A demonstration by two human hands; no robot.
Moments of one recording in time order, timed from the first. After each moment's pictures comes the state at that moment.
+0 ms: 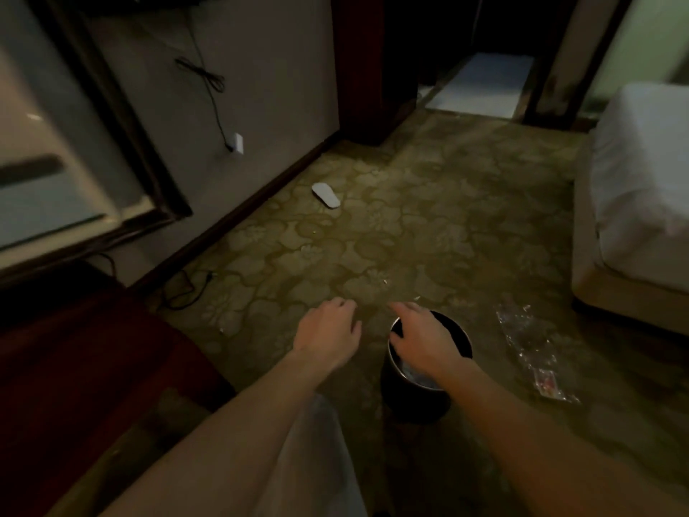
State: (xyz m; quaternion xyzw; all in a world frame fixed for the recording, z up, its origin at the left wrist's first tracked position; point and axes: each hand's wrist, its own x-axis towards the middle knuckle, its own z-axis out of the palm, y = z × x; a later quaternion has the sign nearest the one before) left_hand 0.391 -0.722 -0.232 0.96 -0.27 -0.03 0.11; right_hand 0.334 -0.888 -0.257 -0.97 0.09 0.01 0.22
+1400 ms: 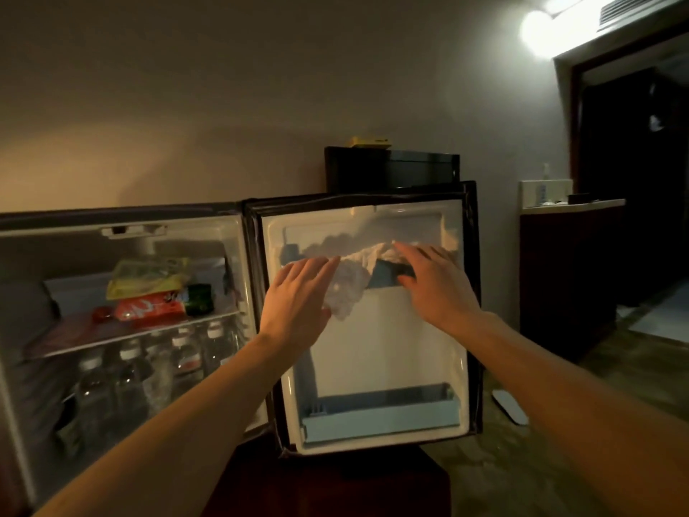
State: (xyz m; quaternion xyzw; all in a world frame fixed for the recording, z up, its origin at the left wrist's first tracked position) left_hand 0.356 -0.338 0.186 0.88 -0.13 0.45 -0.03; right_hand 0.411 -0.563 0.189 -0.85 -0.23 -0.43 0.21
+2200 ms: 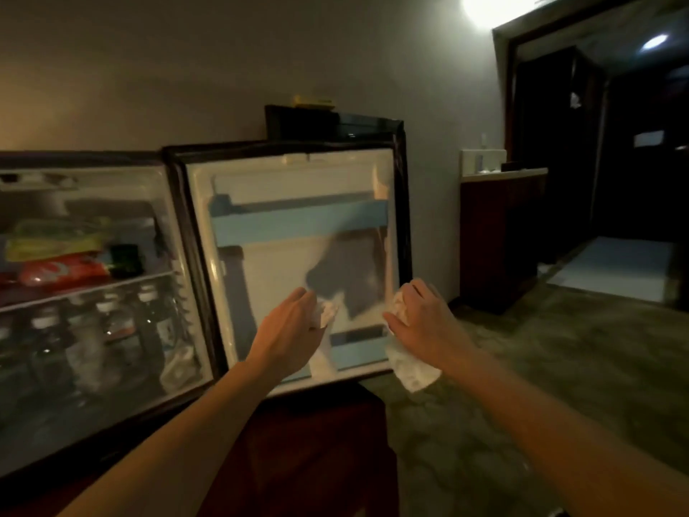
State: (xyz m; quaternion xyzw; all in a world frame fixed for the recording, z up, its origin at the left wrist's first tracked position) left_hand 0.340 -0.405 0.078 0.92 -0.18 0.31 0.17; right_hand 0.357 -0.638 0.054 -0.89 -0.21 -0.35 0.20
